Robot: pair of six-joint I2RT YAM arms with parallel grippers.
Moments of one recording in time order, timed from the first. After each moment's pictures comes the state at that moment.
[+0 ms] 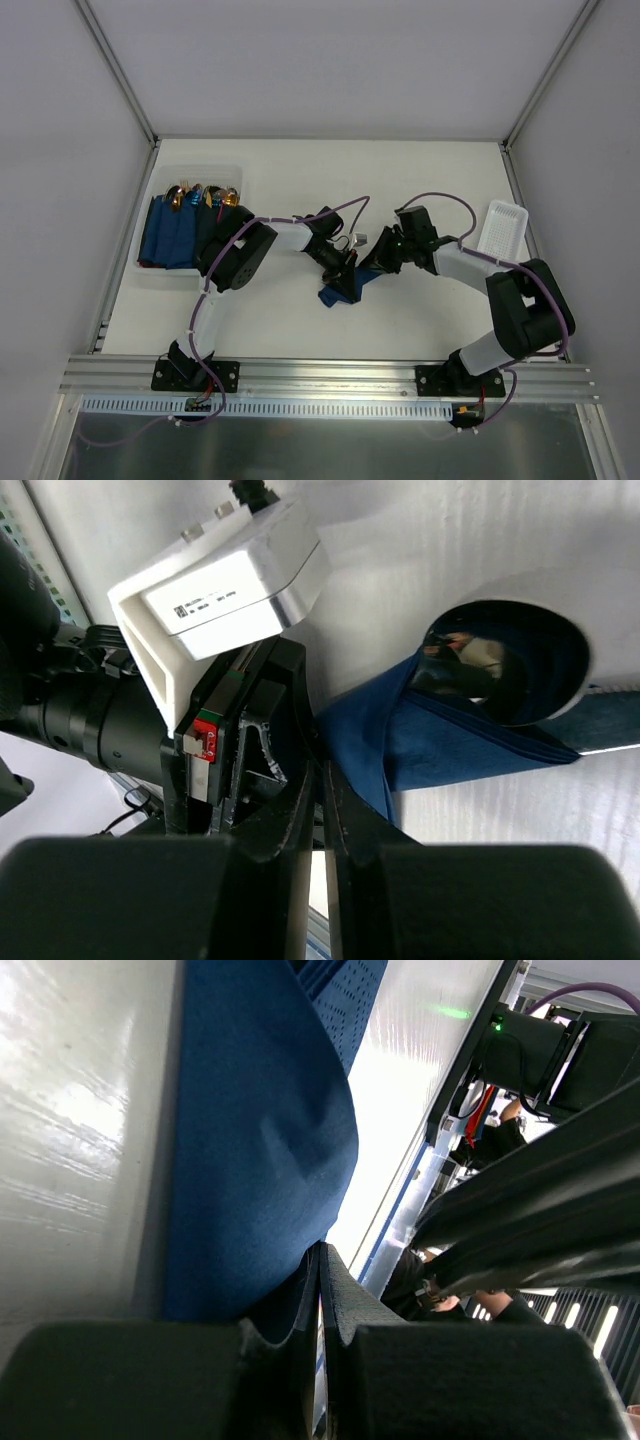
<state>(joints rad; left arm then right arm) -0.71 2.24 1.35 -0.37 1.02 -0.41 0.42 1.52 0.74 -0.13 -0.41 0.85</state>
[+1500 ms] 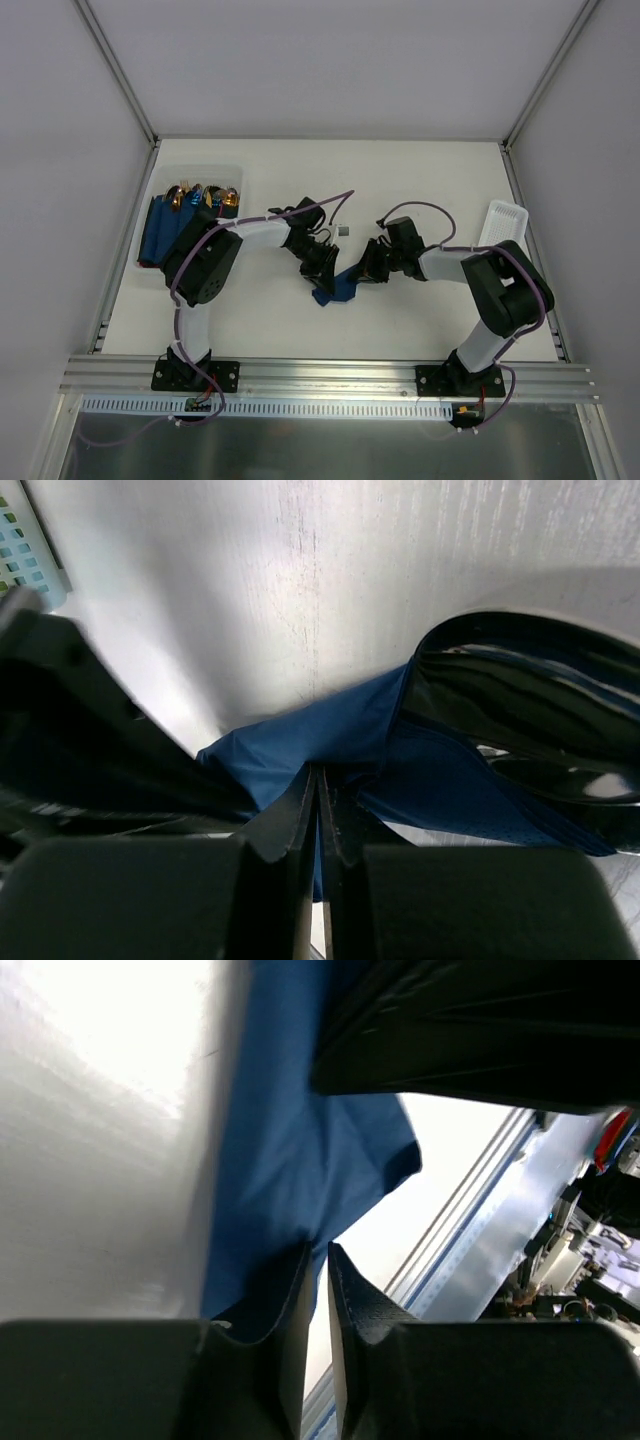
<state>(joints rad) -0.65 1.95 1.22 -0.52 0.78 -0.23 0.48 1.68 0.68 0.09 -0.50 0.79</state>
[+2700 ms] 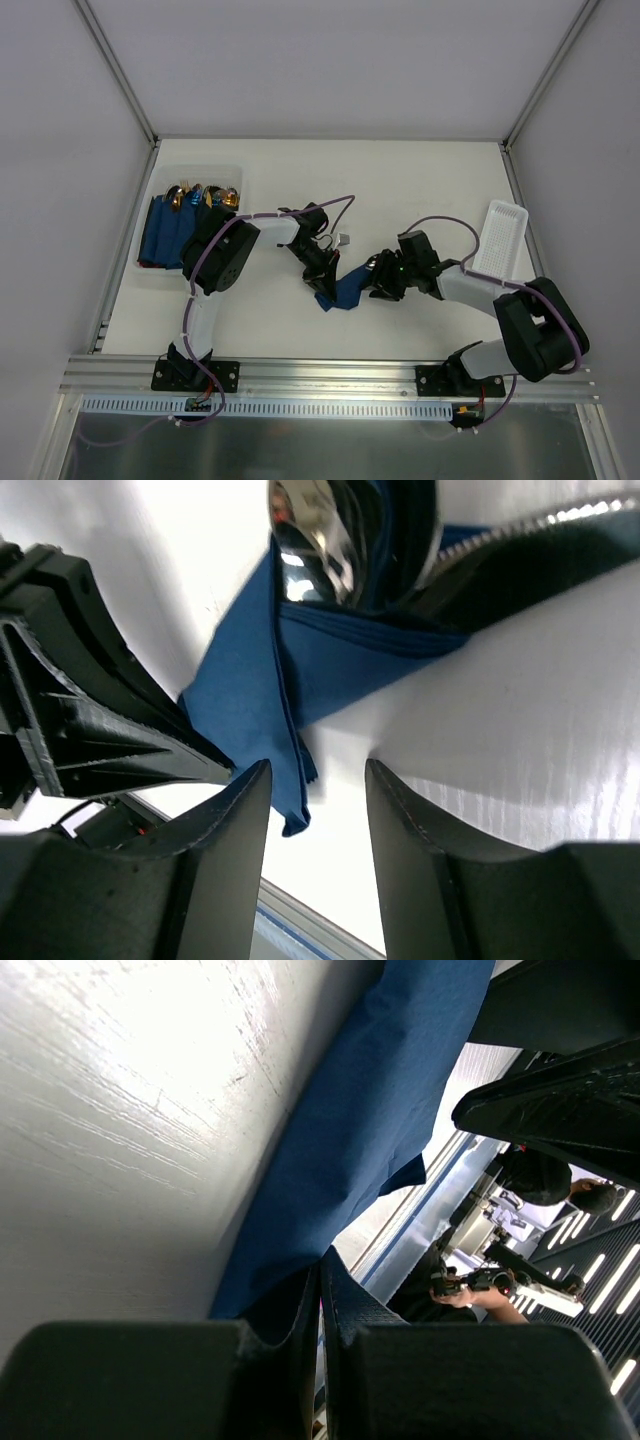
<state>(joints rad) -0.65 2.13 1.30 -0.63 0.86 -0.27 0.49 1.40 0.54 -0.11 -0.34 0.91</state>
